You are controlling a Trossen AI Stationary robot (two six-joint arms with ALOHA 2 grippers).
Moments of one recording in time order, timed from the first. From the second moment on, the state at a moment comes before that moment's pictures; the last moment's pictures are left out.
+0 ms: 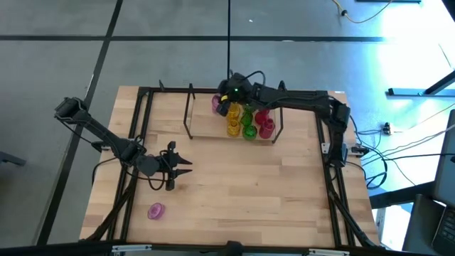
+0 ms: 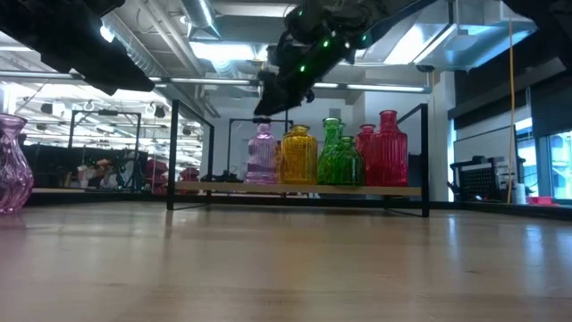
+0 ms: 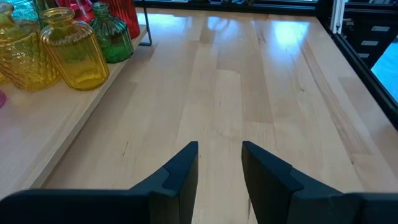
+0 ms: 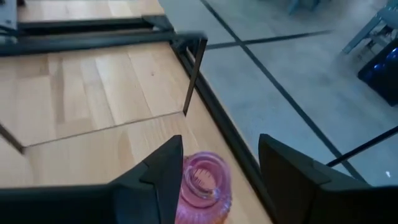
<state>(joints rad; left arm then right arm) -0.53 0.94 0.41 -0.01 -0.56 -0.36 -0.34 1.95 1.59 -0.16 0.18 -0.14</state>
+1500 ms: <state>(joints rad) -0.45 0.94 0.96 -1.28 -0.21 -0.99 0.31 1.51 1.16 -0.56 0.29 0.10</state>
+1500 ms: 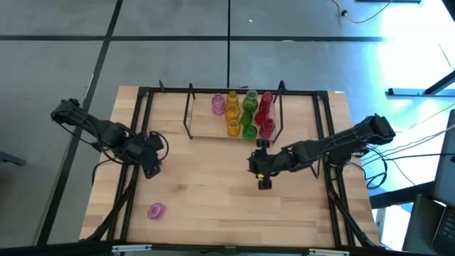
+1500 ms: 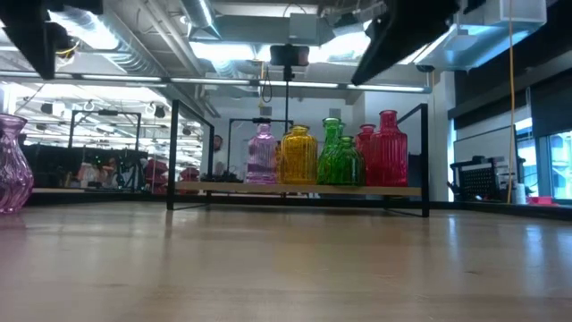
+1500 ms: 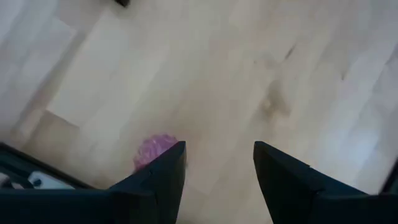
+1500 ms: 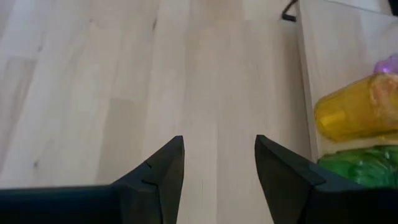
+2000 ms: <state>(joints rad) -0.52 0.96 0.96 -1.33 -0.12 -1.07 0.34 1.51 1.06 -0.48 0.31 0.17</state>
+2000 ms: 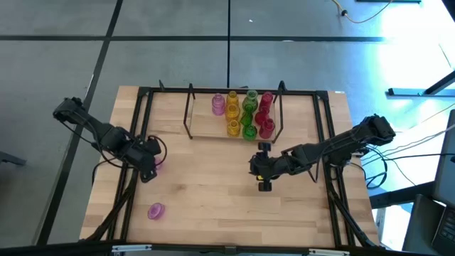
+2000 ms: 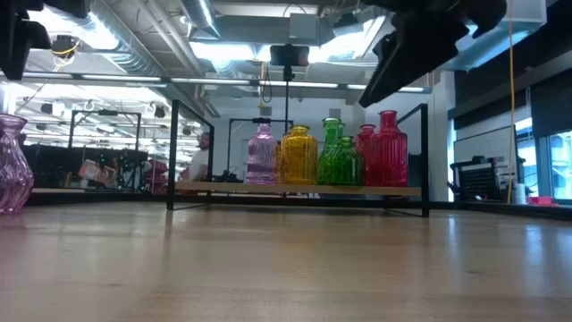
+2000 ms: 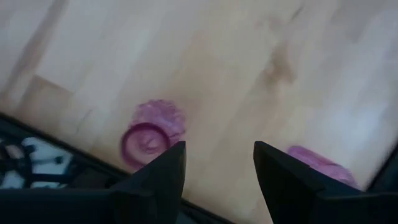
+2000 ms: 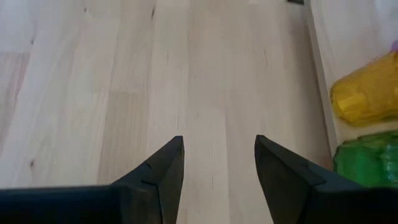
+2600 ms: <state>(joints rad) -0.48 0.98 0.85 -1.34 -0.12 -1.06 0.34 1.51 1.06 -0.46 0.31 0.15</state>
